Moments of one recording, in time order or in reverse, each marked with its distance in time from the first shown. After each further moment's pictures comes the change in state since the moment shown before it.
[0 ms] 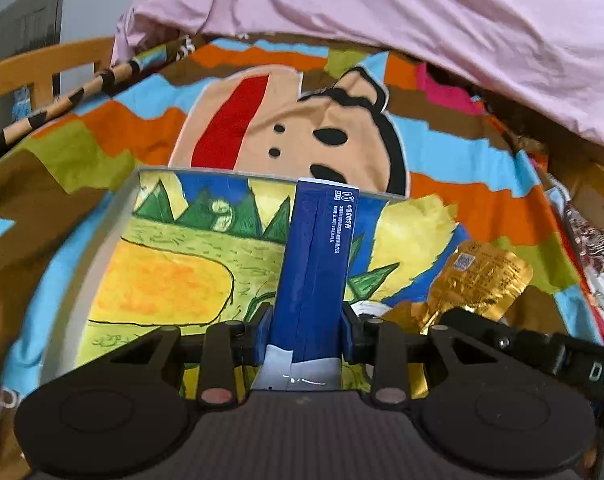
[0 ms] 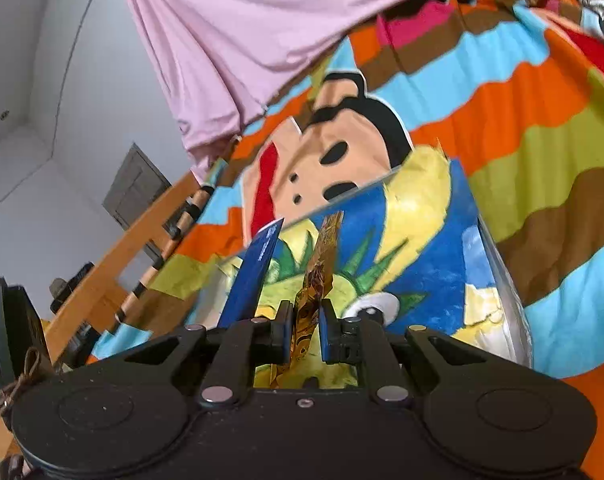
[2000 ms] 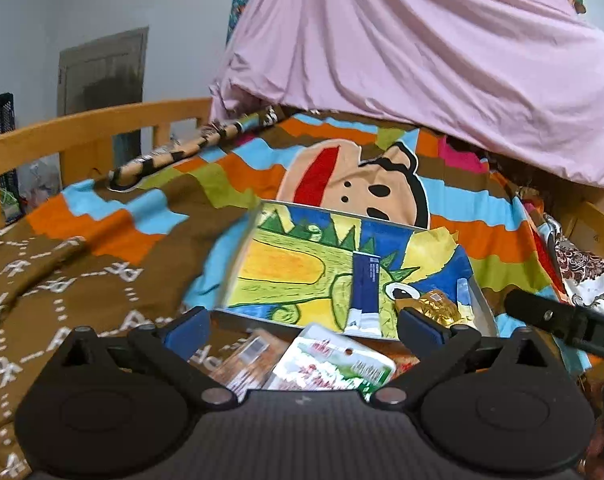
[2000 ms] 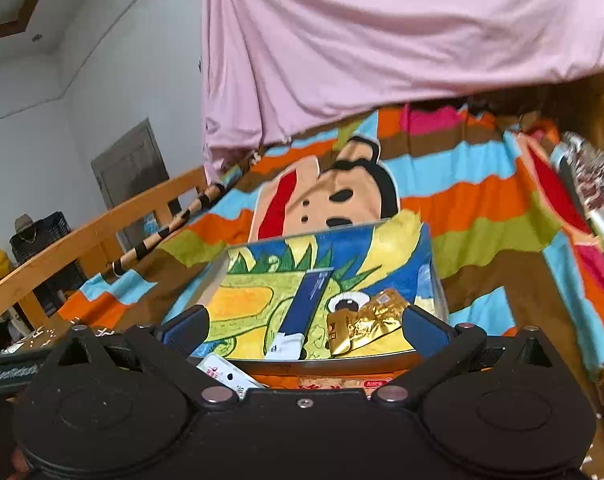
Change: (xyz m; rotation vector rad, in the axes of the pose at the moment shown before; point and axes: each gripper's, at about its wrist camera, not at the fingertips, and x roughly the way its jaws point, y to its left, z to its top) left arm -0.200 0.028 -0.079 -0.057 -0.208 0.137; right arm -0.135 0.084 -0.059 -0.314 -0.140 -0.154
